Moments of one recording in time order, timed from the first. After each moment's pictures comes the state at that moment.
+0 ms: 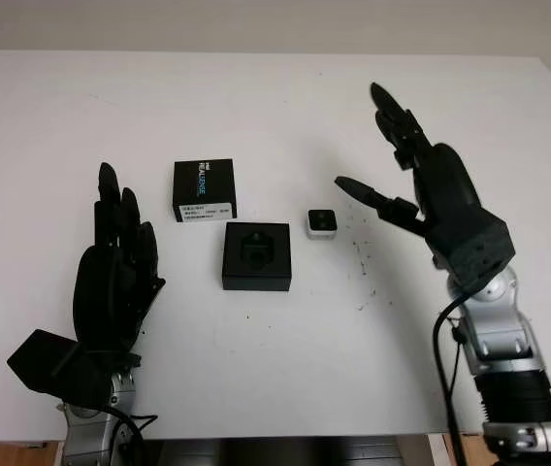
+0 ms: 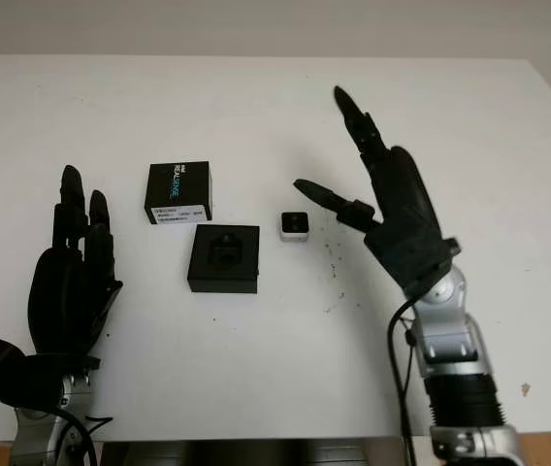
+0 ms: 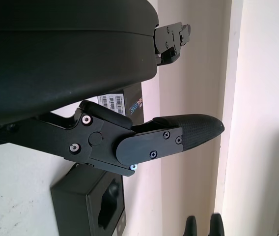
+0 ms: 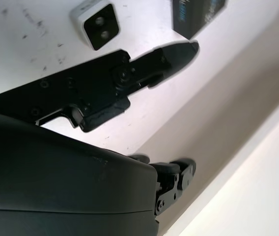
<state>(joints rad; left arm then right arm) 0.04 0.07 0.14 -0.03 -0.16 -0.33 -0.13 -0.44 -0.39 -0.02 0.16 -0.24 -0.18 0.14</state>
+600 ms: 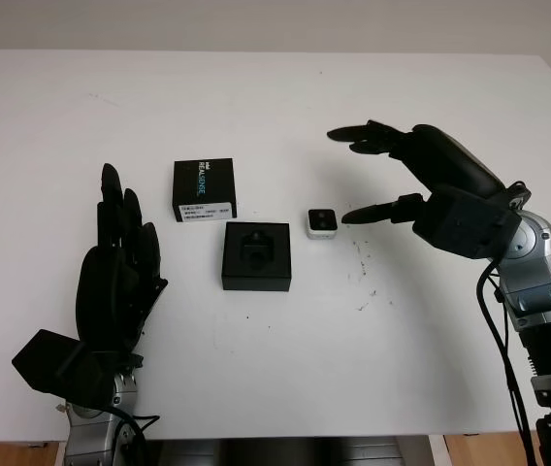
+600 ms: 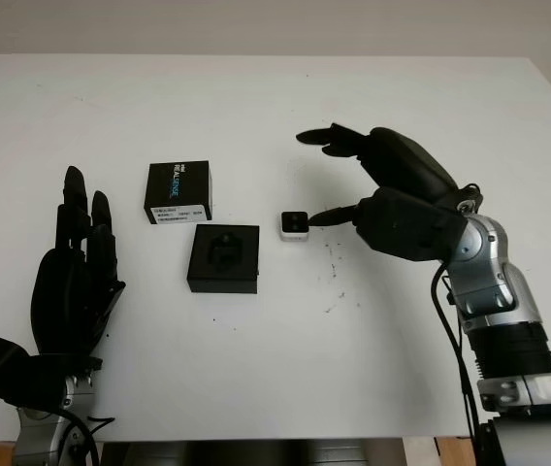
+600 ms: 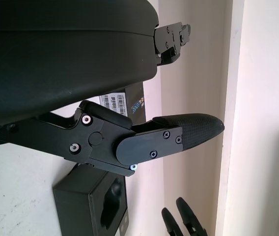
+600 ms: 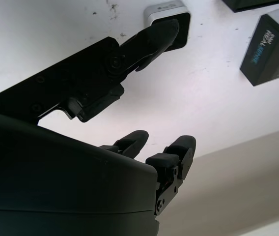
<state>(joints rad) 0.04 0.07 0.14 -0.03 -0.15 -0.33 -0.13 -0.60 -0.58 0.09 0.27 -0.41 -0.16 0.32</state>
